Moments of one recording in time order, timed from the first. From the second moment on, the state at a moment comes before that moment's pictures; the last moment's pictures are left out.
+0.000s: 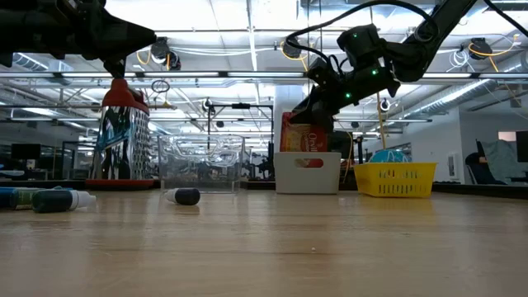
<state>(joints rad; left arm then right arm) -0.09 0.52 0.18 0.42 -0.14 -0.06 -0.48 1.56 0.74 0.60 0.05 -0.71</state>
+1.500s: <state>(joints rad) -0.09 0.52 0.18 0.42 -0.14 -0.06 -0.42 1.54 0.84 0.33 0.44 -0.36</state>
